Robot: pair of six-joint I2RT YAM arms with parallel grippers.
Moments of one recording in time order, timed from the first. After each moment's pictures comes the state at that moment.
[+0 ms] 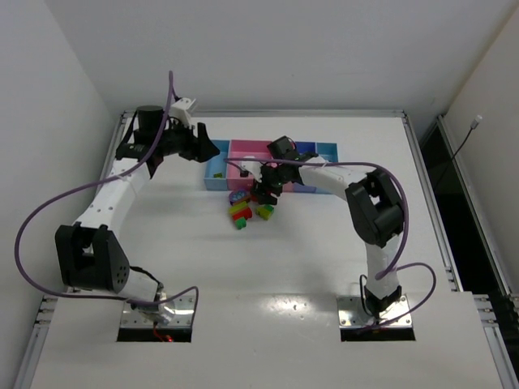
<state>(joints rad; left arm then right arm) -0.09 1.45 1.27 -0.34 0.61 -0.01 0.57 2.01 1.39 -0.36 -0.48 -0.77</state>
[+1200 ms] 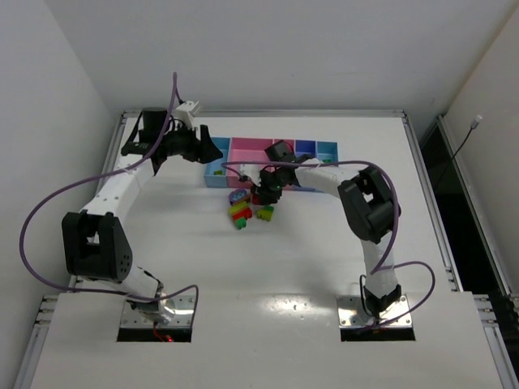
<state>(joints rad) -0.08 1.53 1.27 -0.32 0.68 -0.04 0.58 2.07 1.40 -0.35 -0.45 -0.80</state>
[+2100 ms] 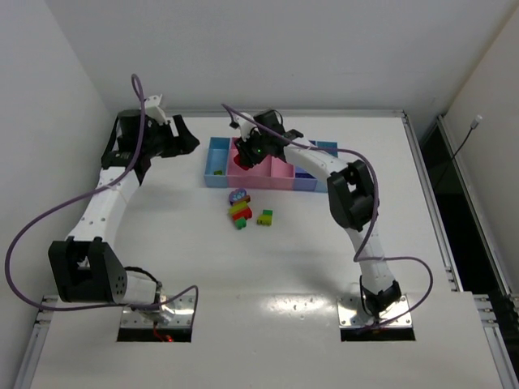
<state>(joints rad) 0.00 1.37 1.20 -0.28 0.36 -0.26 0.56 2.29 1.90 -0.31 -0.33 -0.22</state>
